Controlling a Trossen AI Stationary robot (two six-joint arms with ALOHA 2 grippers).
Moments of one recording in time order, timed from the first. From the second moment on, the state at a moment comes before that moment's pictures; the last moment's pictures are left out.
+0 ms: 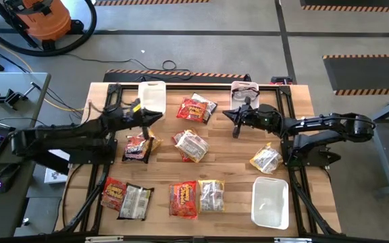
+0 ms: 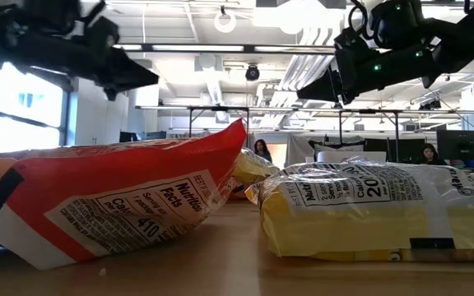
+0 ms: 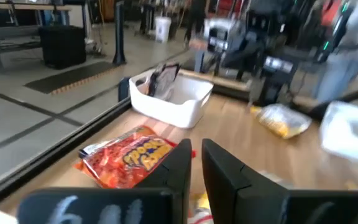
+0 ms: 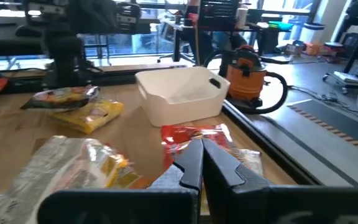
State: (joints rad) left arm 0.38 0.80 0.26 0.41 0.05 -0.09; right arm -0.32 1.19 0.38 0.67 0.06 -0.07
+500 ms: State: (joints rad) left arm 0.30 1.37 0.60 0.34 -0.12 0.35; right arm -0.37 1.19 0.38 0.68 0.05 -0.08
